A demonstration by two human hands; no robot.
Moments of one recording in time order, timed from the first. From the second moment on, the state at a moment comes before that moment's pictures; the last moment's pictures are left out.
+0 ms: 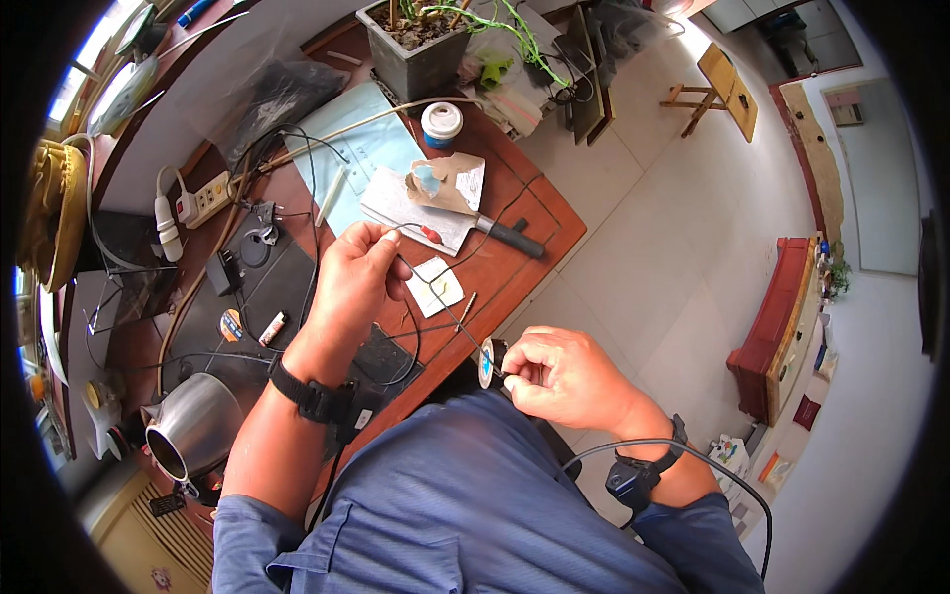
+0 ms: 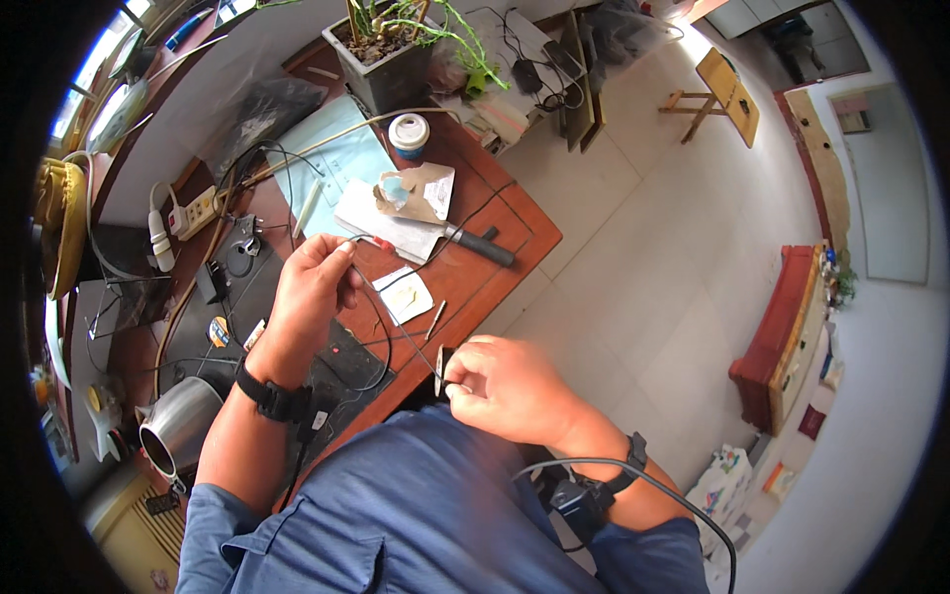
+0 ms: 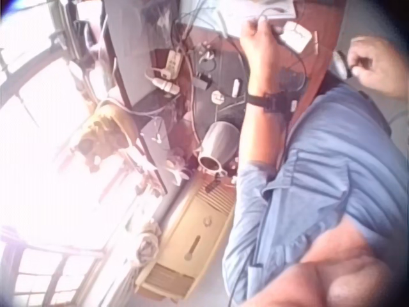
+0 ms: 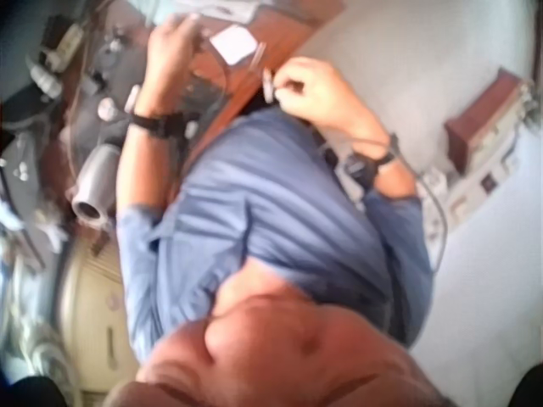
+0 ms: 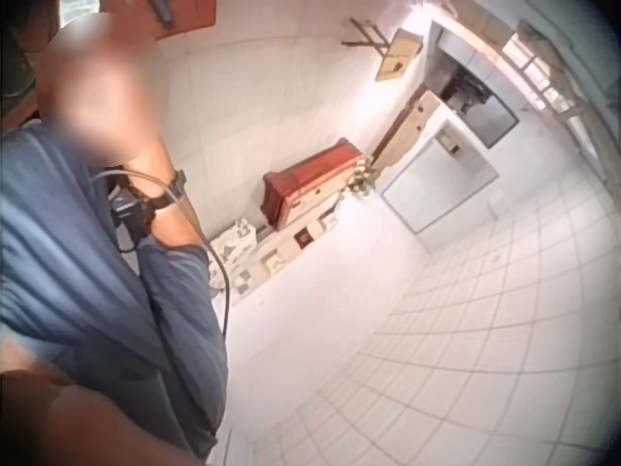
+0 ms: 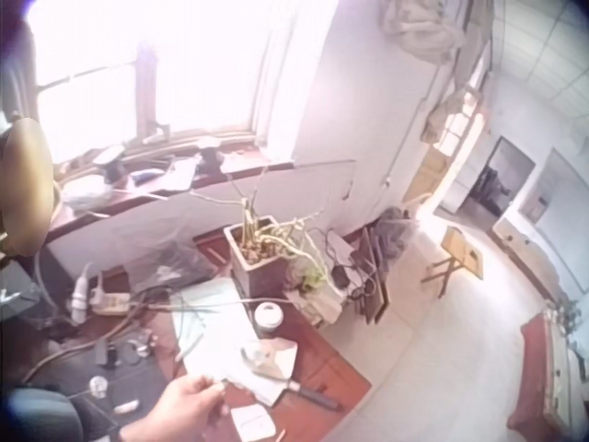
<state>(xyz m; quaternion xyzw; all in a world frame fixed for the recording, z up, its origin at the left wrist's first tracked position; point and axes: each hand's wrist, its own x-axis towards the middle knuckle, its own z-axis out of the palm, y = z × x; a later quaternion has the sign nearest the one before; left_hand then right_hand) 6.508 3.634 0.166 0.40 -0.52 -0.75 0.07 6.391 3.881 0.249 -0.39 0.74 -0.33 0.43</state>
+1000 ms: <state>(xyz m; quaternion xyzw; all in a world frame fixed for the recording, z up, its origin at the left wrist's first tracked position) 6.566 3.686 0.199 0.12 -0.63 -0.77 -0.06 6.400 3.875 0.249 -0.08 0.58 -0.54 0.61</state>
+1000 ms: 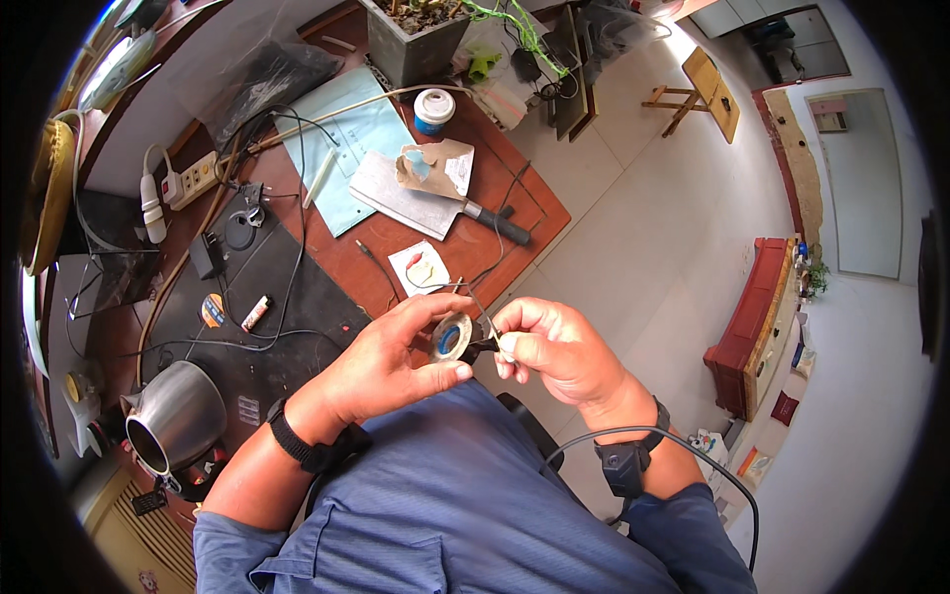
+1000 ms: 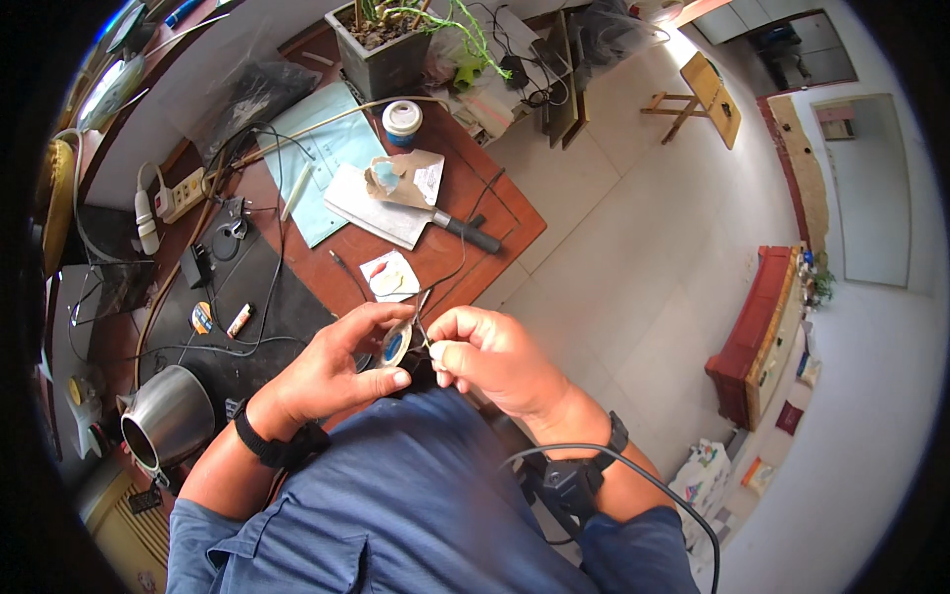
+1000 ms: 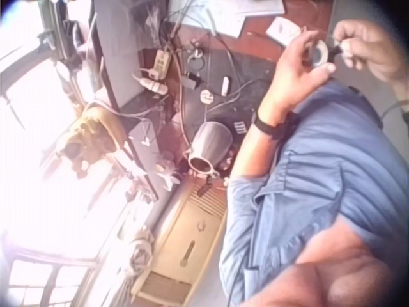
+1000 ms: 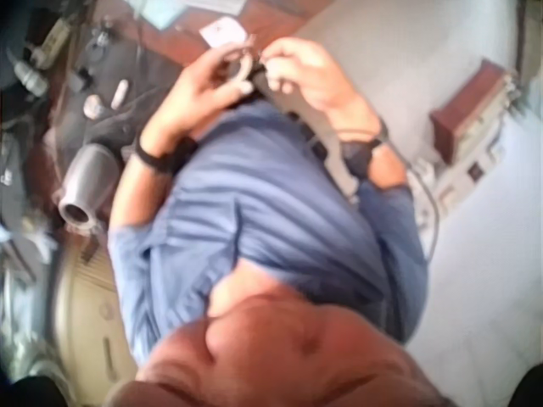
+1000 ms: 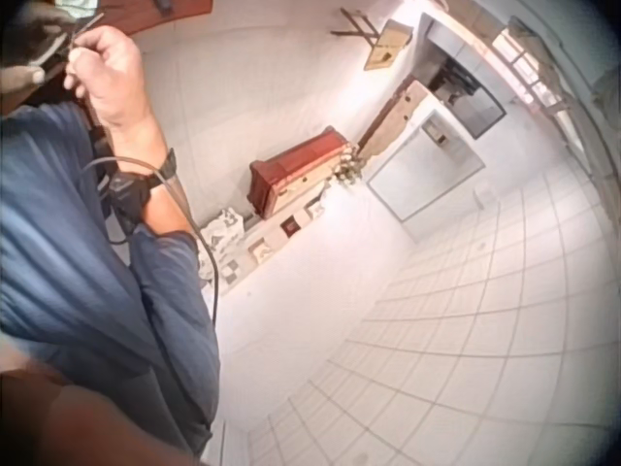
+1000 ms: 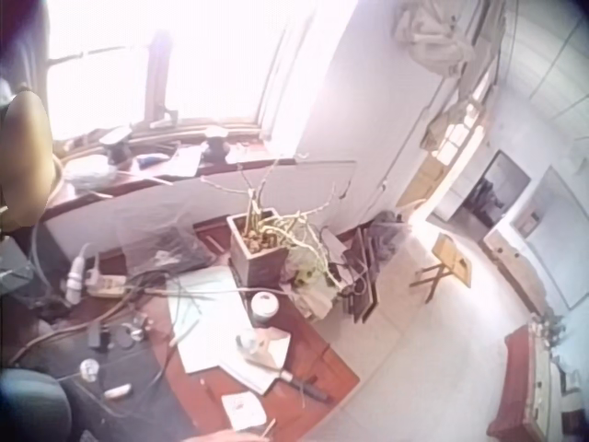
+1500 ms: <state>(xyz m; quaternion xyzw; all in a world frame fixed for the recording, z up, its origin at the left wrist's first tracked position) 6.588 3.675 0.226 0.19 -0.66 -0.72 -0.08 6.409 3.856 0.243 -0.15 0.62 -0.47 0.61</state>
